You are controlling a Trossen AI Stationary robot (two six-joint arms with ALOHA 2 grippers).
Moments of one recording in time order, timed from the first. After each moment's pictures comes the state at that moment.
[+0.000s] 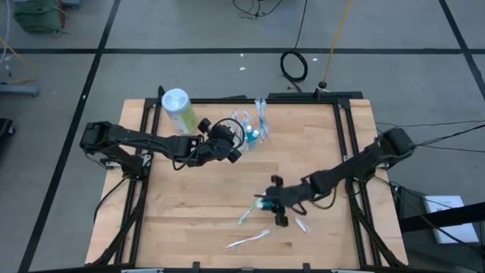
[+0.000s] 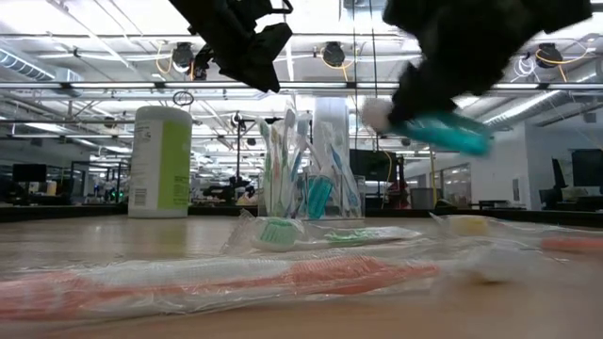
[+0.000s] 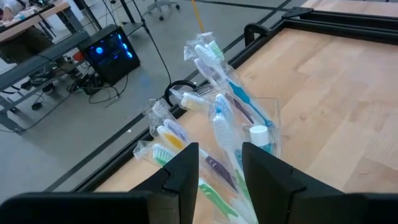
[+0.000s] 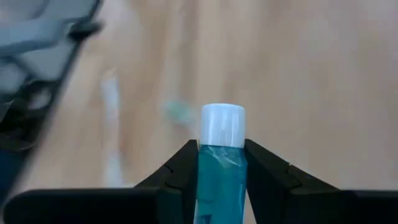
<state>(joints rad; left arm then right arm) -0.05 1.52 1.11 -0.26 -0.83 -0.29 0.39 1.58 0.83 0.08 0.16 0.35</state>
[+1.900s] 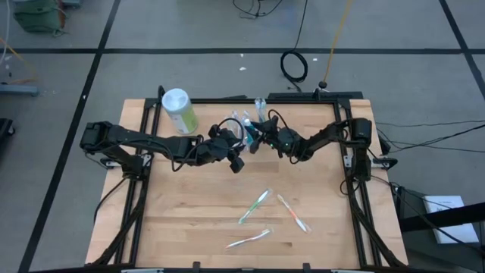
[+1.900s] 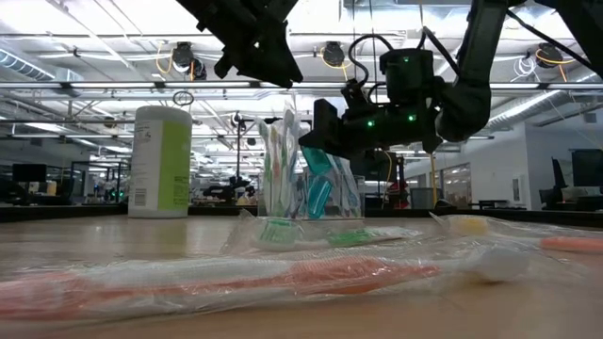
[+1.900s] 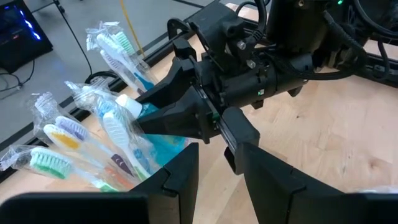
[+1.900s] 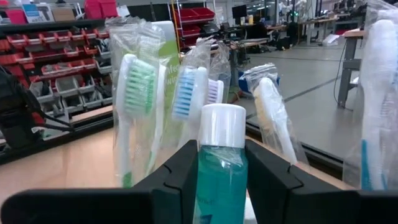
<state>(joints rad) -0.06 1.52 1.11 -0.16 -0.53 -0.35 -0.24 1.95 0.71 1.26 0.34 0.14</state>
